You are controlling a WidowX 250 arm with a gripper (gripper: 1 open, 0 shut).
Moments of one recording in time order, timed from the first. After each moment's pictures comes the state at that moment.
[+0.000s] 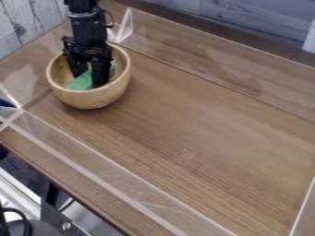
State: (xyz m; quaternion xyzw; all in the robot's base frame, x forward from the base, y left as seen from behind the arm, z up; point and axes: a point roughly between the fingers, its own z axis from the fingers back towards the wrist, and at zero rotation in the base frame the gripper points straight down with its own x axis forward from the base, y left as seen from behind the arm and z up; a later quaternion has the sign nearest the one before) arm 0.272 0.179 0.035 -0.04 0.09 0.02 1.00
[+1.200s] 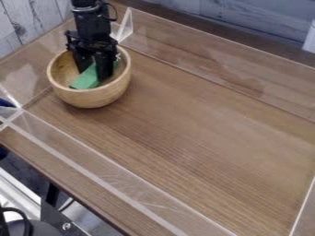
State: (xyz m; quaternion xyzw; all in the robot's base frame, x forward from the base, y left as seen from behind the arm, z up) arm 0.283 0.169 0.047 -0.04 0.06 0.02 1.00
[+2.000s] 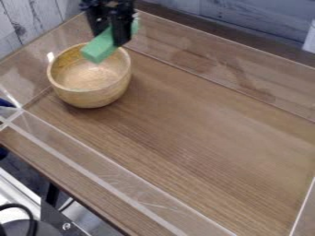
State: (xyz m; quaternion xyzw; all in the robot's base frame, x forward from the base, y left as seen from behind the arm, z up) arm 0.299 0.104 0.132 -0.05 0.02 -0.07 1.00
